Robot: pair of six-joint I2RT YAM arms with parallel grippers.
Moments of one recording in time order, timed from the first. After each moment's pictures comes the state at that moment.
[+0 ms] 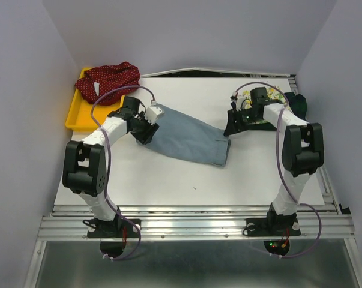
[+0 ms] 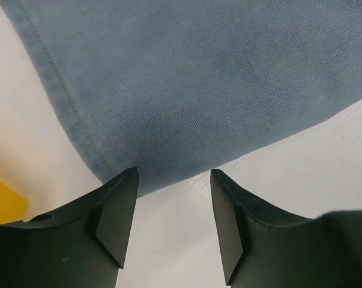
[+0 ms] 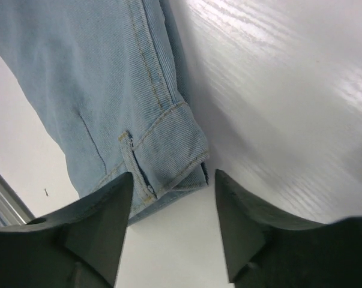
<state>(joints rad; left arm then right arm) -0.22 1.66 1.17 -0.53 0.30 0.56 0.09 1.91 1.43 -0.67 -0.66 -0.21</state>
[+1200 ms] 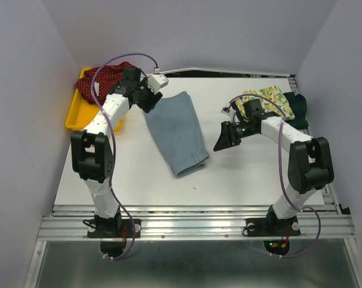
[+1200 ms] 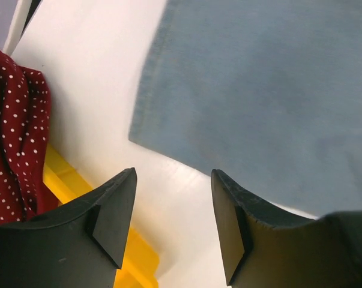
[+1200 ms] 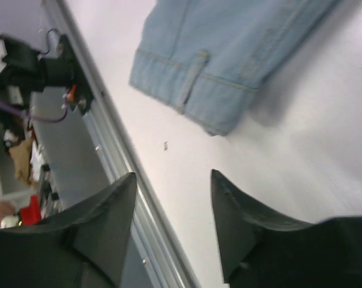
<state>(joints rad) -0.21 1.98 1.75 -0.58 0.25 0.61 0.23 1.70 1.18 -0.70 -1.01 -0.12</state>
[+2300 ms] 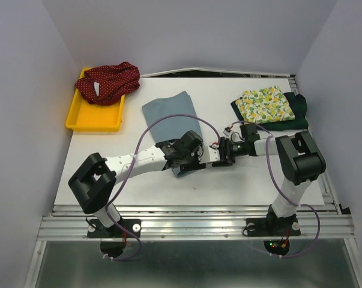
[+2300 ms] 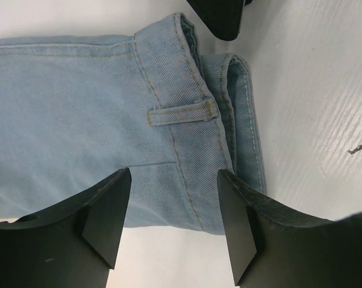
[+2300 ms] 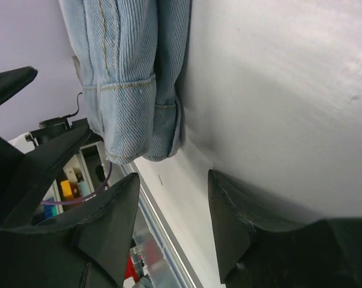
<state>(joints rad) -0.94 1.59 1.06 -0.38 -0.07 0.61 0.23 1.82 0.79 0.02 -0.99 0.50</state>
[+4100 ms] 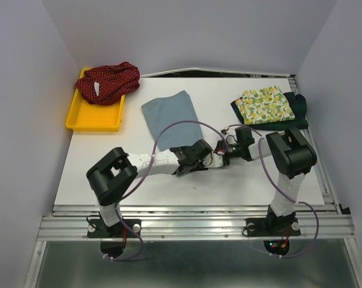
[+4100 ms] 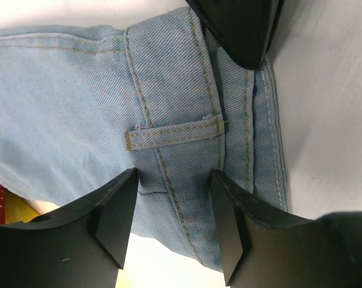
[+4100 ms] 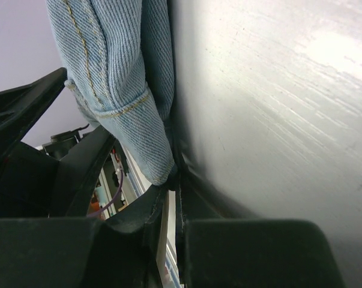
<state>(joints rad) -1.01 1.76 1.06 -0.27 -0.32 0.65 0.27 1.93 0.74 0.32 -1.00 0.70</state>
